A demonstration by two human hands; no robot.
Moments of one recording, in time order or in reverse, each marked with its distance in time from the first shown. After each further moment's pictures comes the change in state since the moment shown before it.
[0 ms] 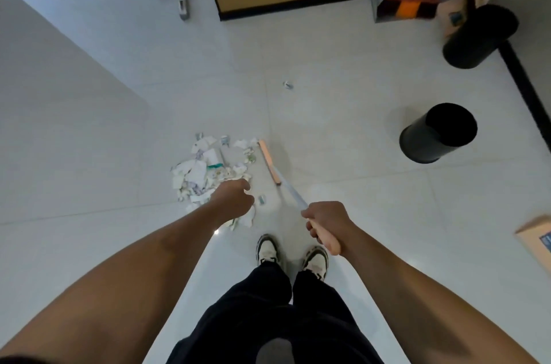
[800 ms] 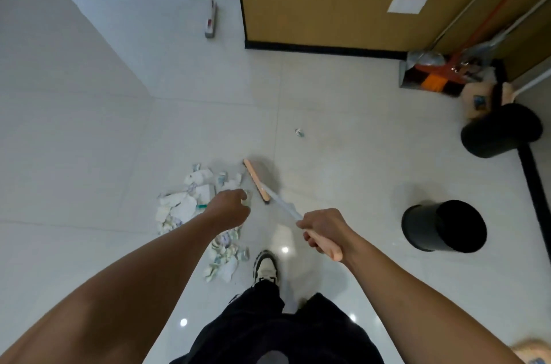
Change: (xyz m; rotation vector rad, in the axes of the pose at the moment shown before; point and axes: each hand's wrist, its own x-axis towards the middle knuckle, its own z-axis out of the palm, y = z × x) left_hand 0.169 0.028 -0.133 -0.189 -0.015 -0.068; right_hand 0.086 -0.249 0.037 -0.299 -0.042 -0.071
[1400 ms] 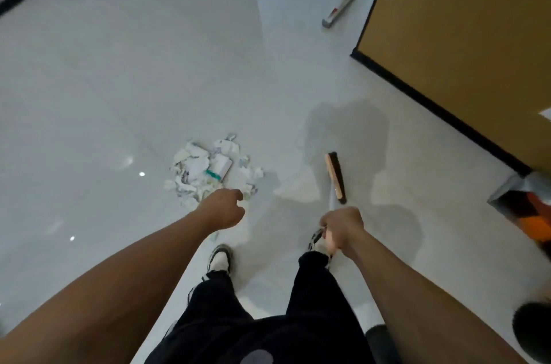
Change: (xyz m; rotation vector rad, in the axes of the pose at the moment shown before) left_hand 0.078 0.110 -0.012 -0.295 0.083 -0.486; right_hand 0.189 -0.215 -0.102 -0.626 -0.043 -0.067
